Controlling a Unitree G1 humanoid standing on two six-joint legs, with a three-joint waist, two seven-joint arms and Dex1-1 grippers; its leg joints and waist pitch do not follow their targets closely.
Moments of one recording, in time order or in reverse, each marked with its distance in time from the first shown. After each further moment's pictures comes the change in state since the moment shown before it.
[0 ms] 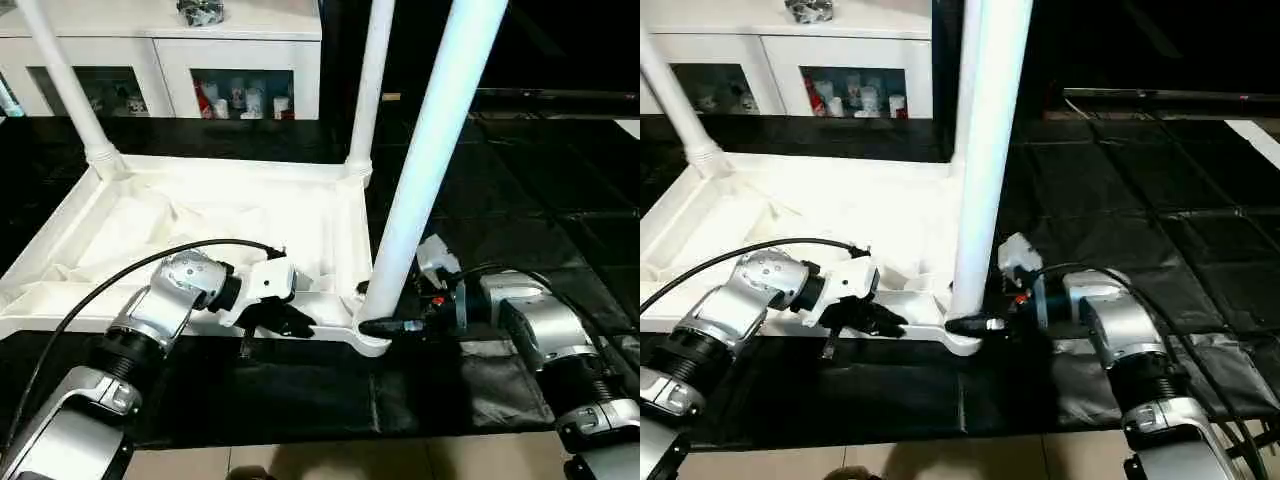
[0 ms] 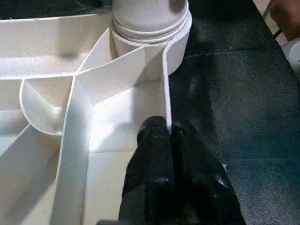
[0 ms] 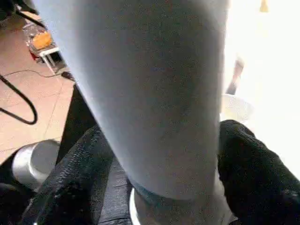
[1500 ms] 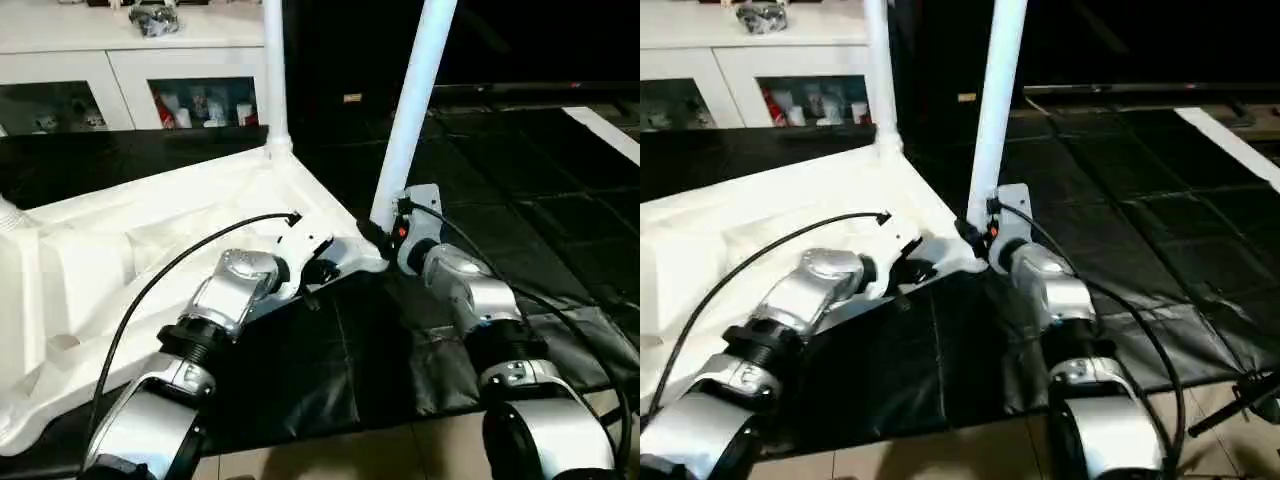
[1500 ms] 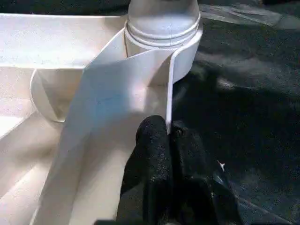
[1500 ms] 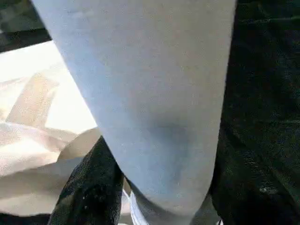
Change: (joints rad) left arm -0.096 -0.318 0.159 0.112 0.069 0.396 0.678; right arm -0.201 0.356 -0.289 0.265 -0.083 0.059 -1.051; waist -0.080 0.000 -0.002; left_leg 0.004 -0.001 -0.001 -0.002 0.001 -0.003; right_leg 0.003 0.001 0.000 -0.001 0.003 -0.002
